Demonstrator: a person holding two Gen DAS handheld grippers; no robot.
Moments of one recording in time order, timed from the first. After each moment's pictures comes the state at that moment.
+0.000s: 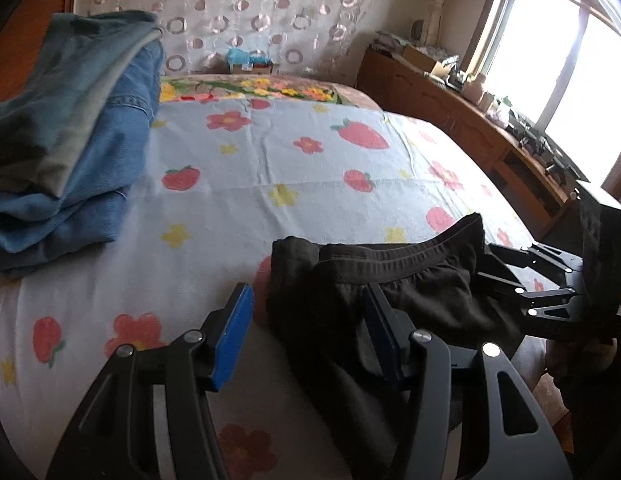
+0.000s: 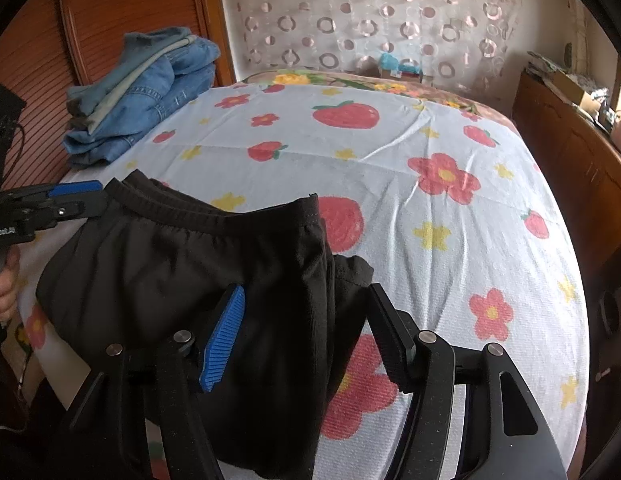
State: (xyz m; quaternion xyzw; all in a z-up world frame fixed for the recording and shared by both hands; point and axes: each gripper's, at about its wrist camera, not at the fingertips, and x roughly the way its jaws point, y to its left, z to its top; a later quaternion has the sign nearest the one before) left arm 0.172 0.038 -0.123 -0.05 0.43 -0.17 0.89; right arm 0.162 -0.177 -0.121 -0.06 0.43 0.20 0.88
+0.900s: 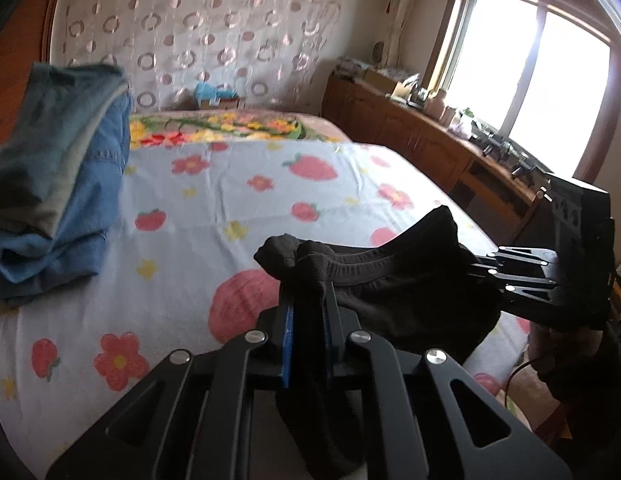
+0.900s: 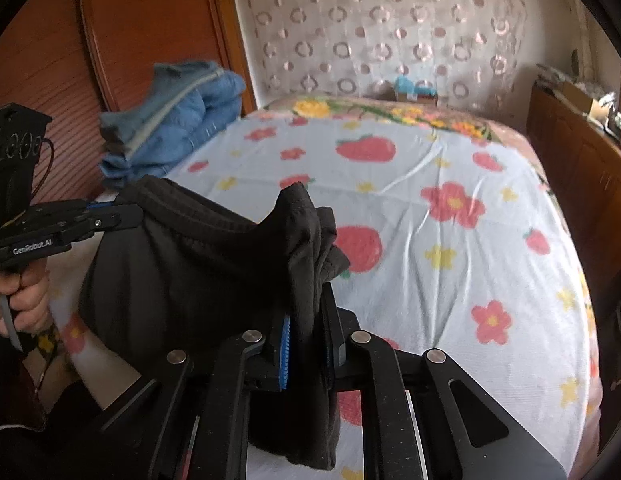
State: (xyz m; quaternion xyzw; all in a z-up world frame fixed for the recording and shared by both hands) left arm 0.142 0.027 -0.089 -0.05 0.36 -0.23 0.91; right arm 0.140 -0.177 -0.089 -0.03 0.38 0.23 0.90
